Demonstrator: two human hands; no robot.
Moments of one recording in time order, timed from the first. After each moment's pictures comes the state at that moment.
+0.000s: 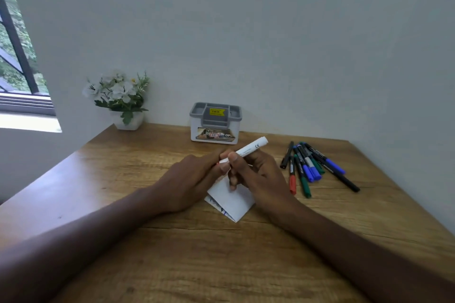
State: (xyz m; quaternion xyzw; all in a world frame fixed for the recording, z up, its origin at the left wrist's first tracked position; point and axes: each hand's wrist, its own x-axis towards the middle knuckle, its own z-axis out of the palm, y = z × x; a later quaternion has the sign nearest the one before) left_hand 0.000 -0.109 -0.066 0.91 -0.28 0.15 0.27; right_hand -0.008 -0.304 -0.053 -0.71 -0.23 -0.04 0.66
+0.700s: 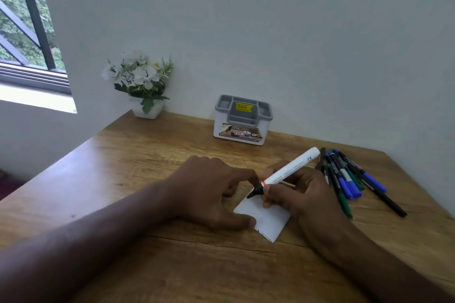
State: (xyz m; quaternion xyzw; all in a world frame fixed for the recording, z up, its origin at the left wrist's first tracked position) left_hand 0.004 -0.095 -0.049 0.95 -0.30 0.06 0.07; right_hand -0.011 -0.317 -0.048 -0.77 -0.14 0.01 0.62
